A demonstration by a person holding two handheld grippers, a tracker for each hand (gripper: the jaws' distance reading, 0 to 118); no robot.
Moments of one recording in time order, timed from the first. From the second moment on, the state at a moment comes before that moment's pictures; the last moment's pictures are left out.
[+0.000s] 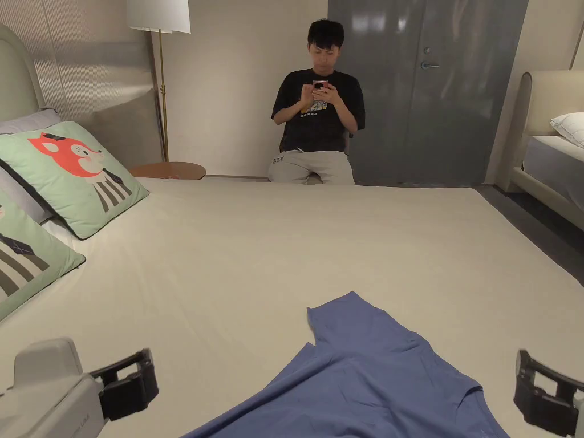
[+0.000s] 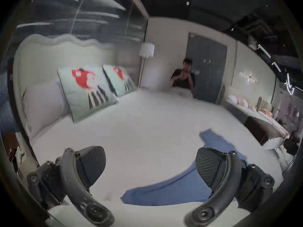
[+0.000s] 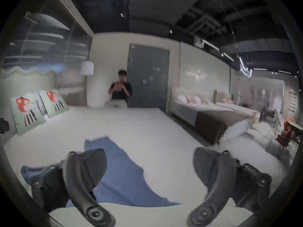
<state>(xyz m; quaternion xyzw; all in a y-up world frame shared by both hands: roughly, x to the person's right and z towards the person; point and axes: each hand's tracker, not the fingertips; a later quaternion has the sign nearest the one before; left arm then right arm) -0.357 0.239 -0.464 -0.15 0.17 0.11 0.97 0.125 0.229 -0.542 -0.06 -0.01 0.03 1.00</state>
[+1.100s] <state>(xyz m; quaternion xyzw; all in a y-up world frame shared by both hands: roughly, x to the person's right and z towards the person) -0.407 0.108 -0.526 -0.45 0.23 0.24 0.83 0.111 0.182 -0.568 -0.15 0.02 0.02 0.99</state>
